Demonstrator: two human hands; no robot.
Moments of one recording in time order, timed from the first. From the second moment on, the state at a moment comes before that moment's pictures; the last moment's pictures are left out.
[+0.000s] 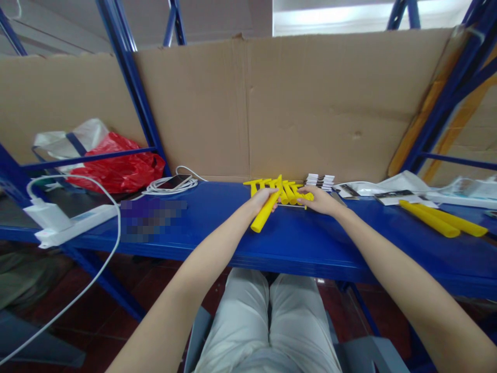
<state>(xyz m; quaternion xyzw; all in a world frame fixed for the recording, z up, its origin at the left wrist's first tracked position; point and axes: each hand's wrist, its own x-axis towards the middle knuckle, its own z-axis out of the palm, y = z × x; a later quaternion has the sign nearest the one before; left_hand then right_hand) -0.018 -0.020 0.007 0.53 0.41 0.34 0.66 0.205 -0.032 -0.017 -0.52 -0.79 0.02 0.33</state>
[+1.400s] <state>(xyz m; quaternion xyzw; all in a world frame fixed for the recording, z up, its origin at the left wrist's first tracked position) -0.009 -0.031 0.005 0.56 0.37 0.32 0.67 0.189 -0.036 -0.013 -0.49 -0.80 -0.07 0.33</state>
